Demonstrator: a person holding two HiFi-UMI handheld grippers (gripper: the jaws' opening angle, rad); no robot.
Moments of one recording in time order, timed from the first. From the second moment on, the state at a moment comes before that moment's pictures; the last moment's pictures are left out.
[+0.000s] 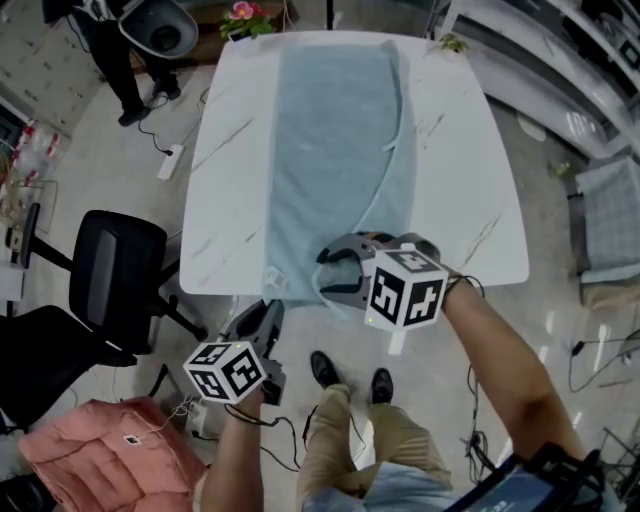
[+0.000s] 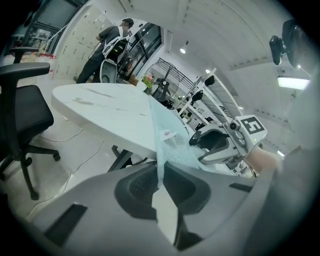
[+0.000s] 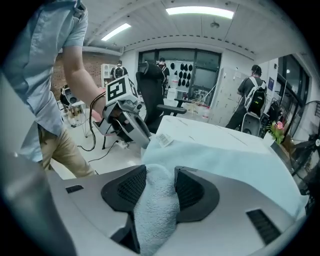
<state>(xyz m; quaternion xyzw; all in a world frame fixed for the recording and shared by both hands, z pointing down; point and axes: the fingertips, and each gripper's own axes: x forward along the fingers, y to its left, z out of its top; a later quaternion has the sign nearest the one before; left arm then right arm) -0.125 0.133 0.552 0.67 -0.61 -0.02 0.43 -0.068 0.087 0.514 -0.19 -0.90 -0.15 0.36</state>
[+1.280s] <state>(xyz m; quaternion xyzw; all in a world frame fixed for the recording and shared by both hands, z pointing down) -0.124 0.130 0.550 0.67 -0.61 0.01 0.43 0.152 0.081 0.526 0.18 -0.92 -0.17 0.31</state>
